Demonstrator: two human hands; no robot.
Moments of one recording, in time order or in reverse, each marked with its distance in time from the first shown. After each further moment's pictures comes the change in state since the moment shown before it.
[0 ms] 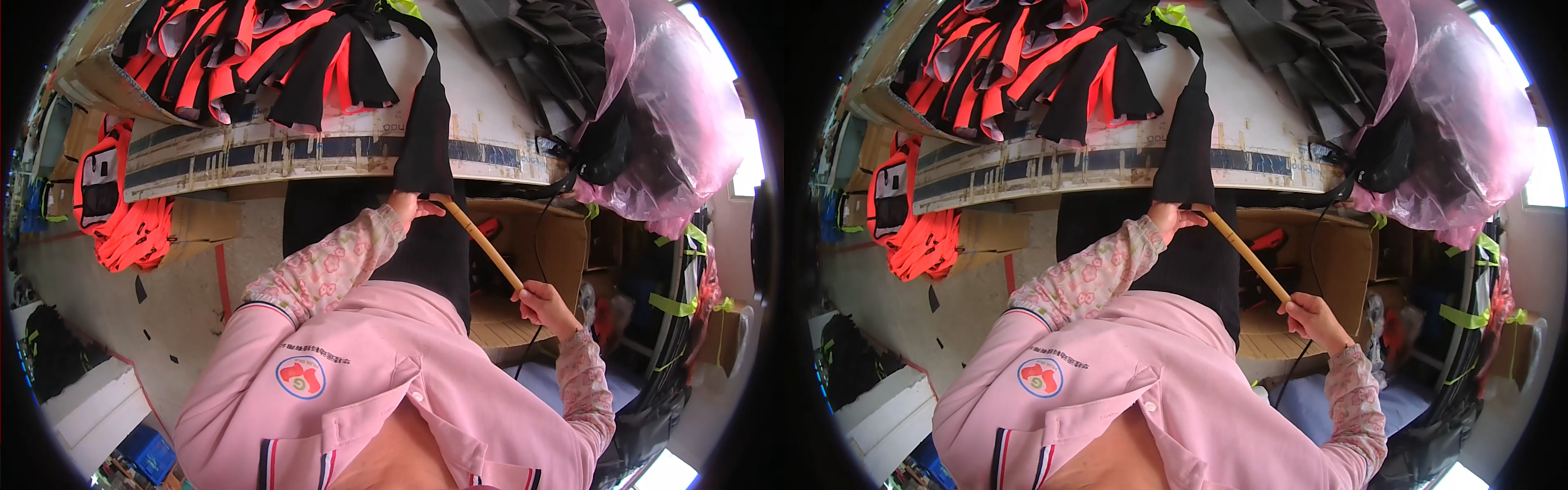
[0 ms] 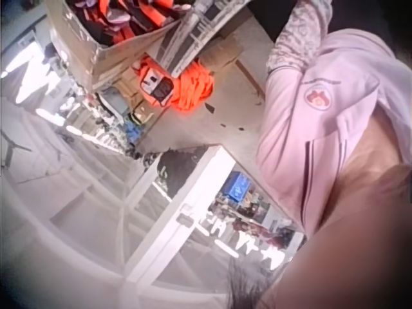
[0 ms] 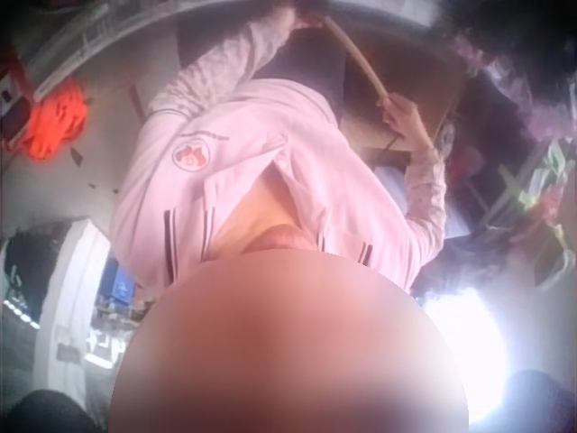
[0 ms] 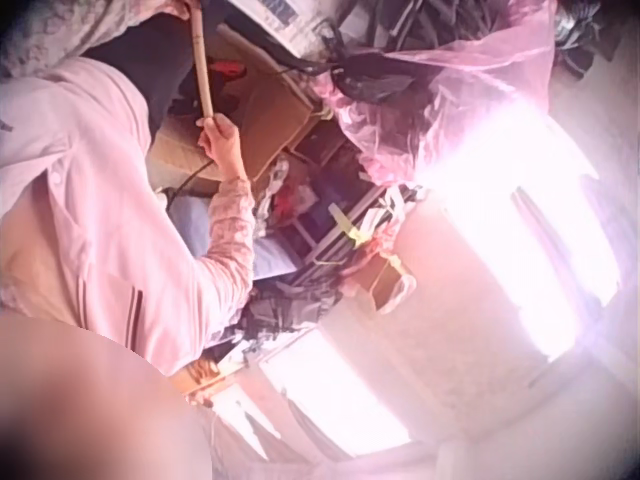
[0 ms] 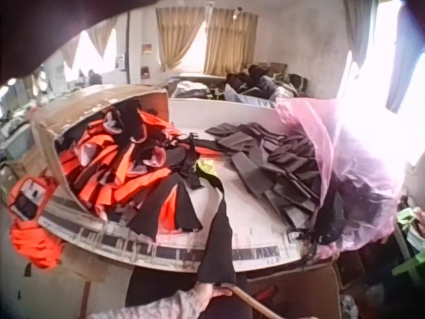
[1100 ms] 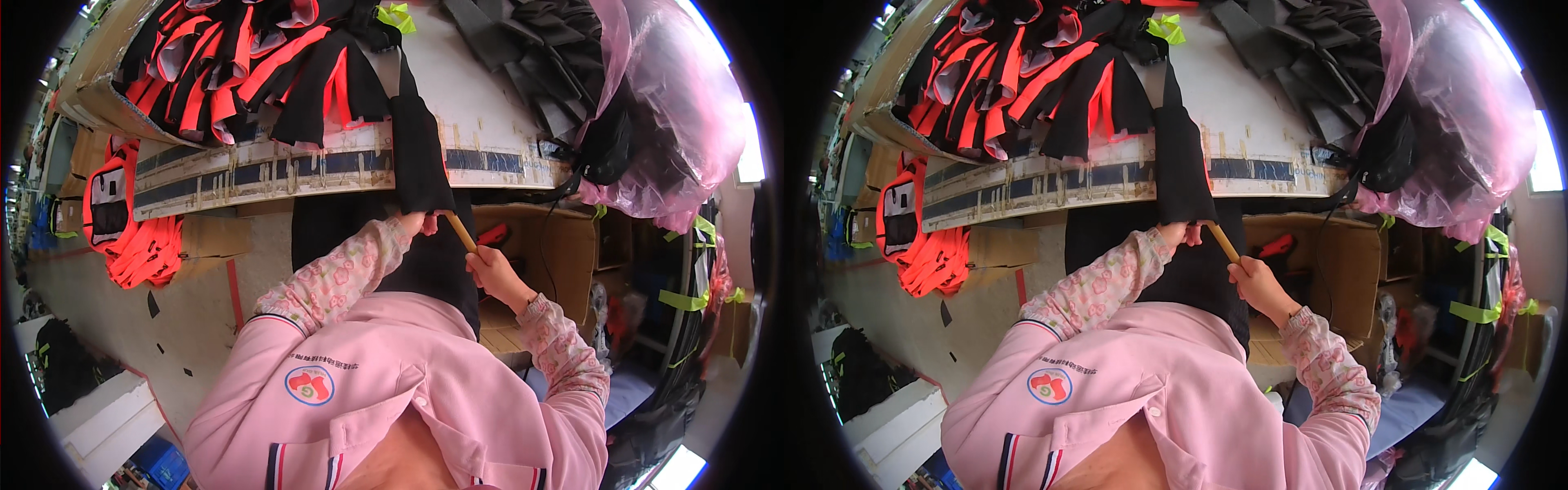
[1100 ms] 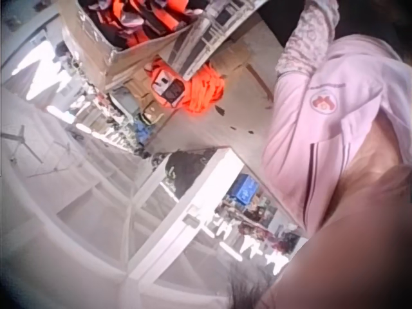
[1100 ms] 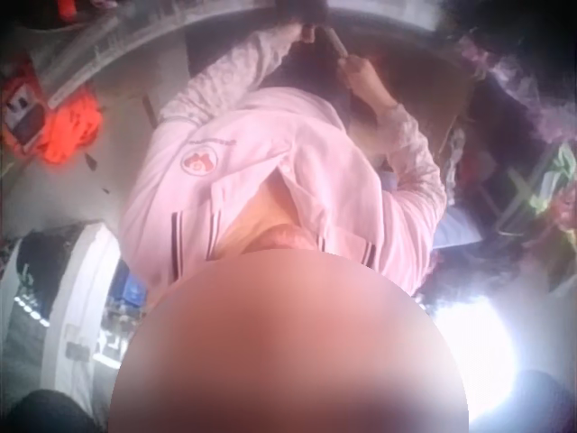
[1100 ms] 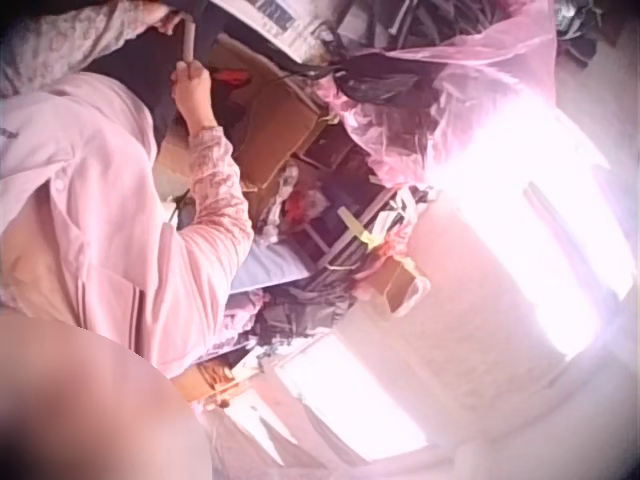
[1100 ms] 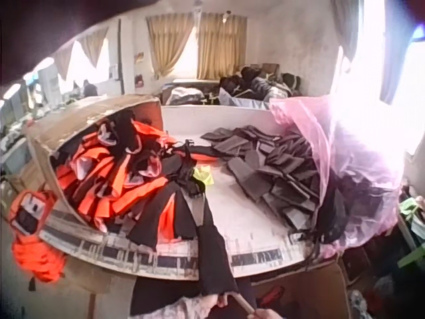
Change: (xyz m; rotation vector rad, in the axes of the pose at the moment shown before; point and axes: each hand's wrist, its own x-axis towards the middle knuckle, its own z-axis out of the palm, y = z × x) left_hand 0.022 -0.037 -0.029 0.277 -0.023 -0.054; right_hand 0.102 -0.031 0.078 -0.144 0.125 -0.251
